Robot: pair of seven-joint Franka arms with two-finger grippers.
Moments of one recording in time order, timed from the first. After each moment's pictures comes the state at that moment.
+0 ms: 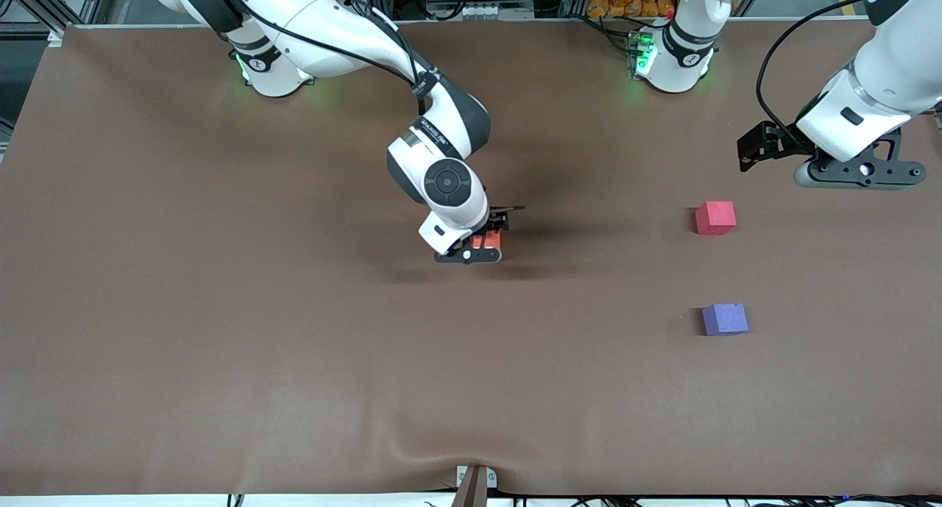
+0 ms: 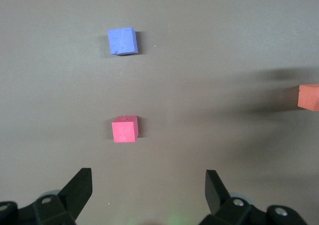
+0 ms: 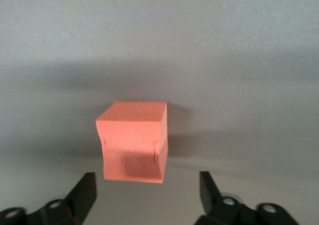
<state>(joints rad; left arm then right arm) -0.01 -0.05 -0.16 -1.70 0.01 1.60 -0.10 0.67 0.77 0.11 -1.35 0.13 2.09 0.70</state>
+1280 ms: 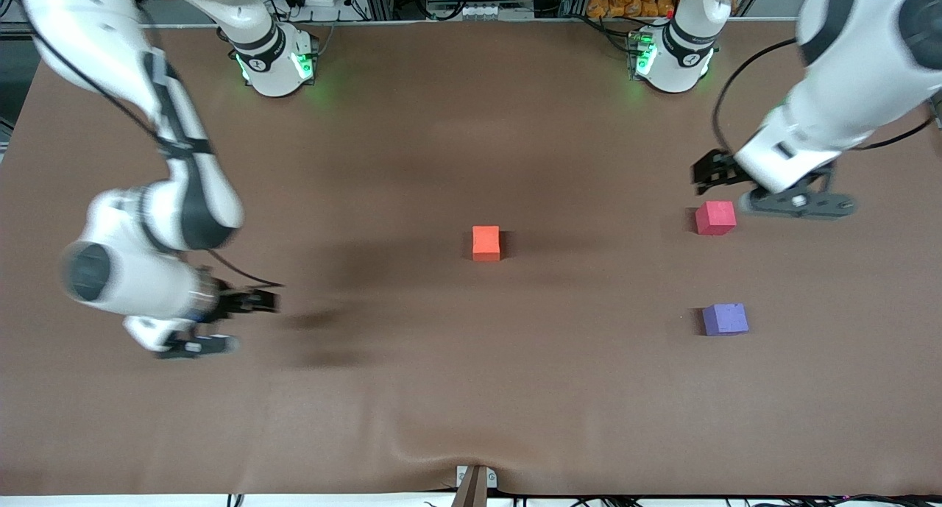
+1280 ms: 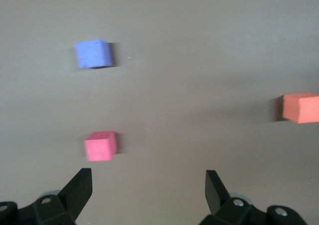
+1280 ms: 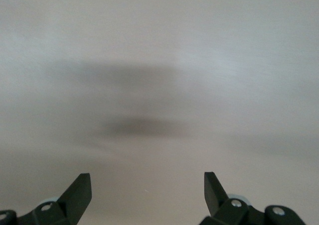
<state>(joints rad) -0.14 0.07 -0.17 -1.71 0.00 1.74 -0.23 -0.02 0.48 0.08 -1.57 0.06 1.99 -0.09</state>
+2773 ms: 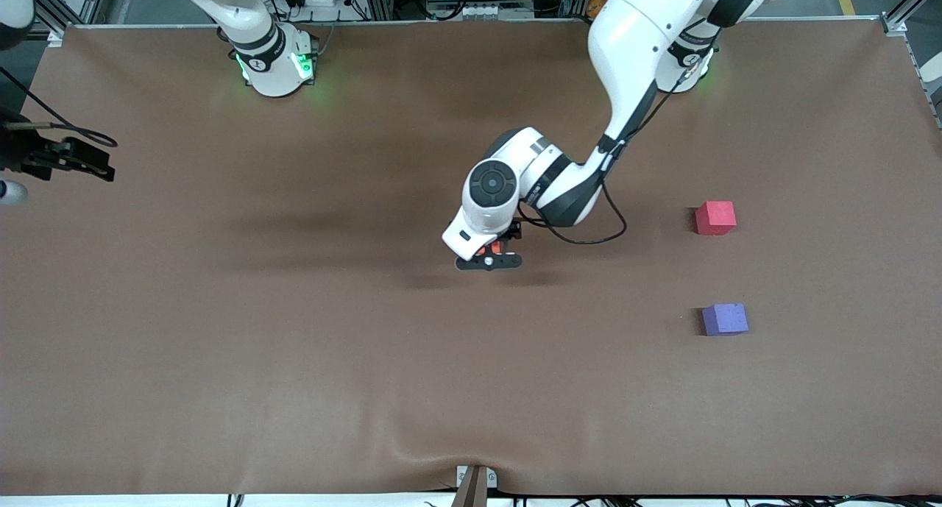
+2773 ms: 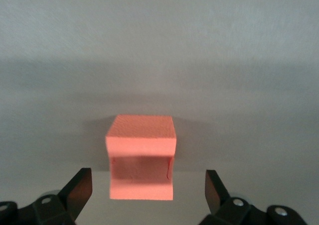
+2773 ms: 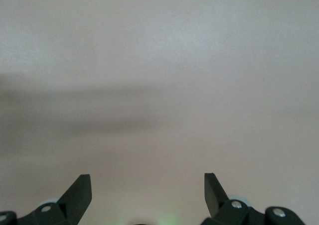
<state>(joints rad) -0.65 0.78 -0.17 -1.41 0.00 2.12 -0.79 -0.14 -0.03 0.05 -1.66 -0.04 1.54 -0.07</state>
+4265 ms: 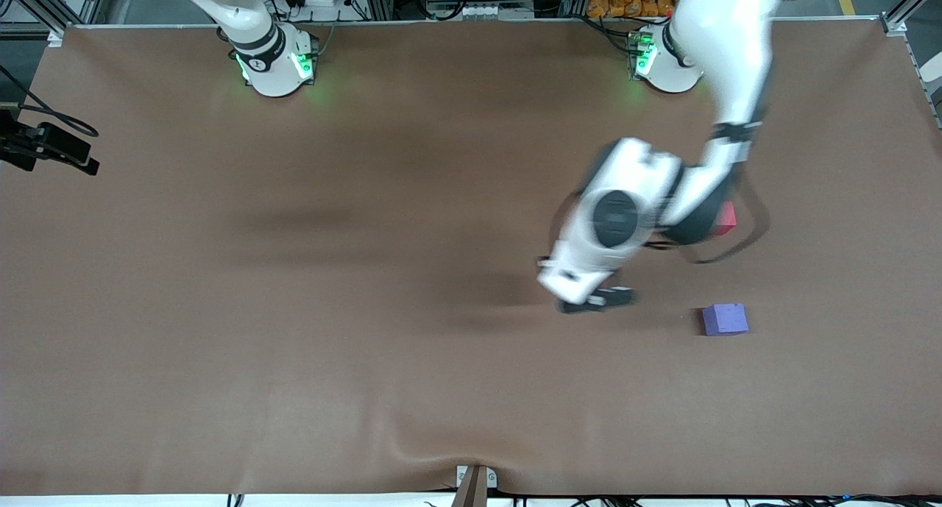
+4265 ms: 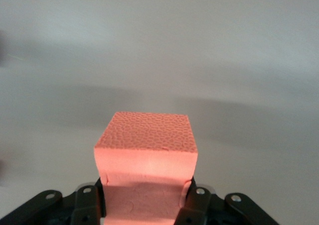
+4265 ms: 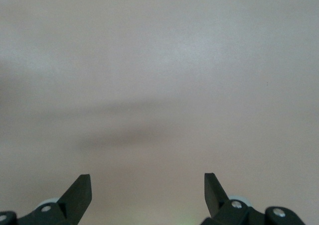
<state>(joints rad) -0.36 0.55 -0.08 -1.44 0.03 1.86 -0.55 -0.14 -0.03 0.04 -1.60 0.01 1.53 -0.01</state>
